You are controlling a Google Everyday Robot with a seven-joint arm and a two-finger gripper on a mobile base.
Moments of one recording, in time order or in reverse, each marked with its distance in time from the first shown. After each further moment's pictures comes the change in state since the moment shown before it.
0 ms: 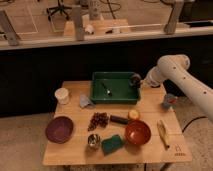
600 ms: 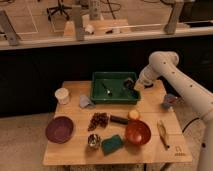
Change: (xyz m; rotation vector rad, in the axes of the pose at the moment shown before) arm -0.017 0.013 0.023 -0.108 0.036 -0.049
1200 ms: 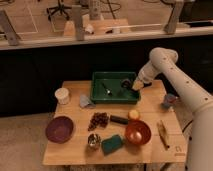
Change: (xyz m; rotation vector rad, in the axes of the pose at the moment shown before) arm -0.015 0.001 0.010 -0.152 -0.044 0.011
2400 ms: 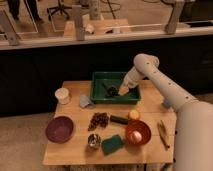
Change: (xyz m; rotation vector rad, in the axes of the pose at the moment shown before) arm -0.044 0.028 0.068 -0.071 -0.025 -0.018
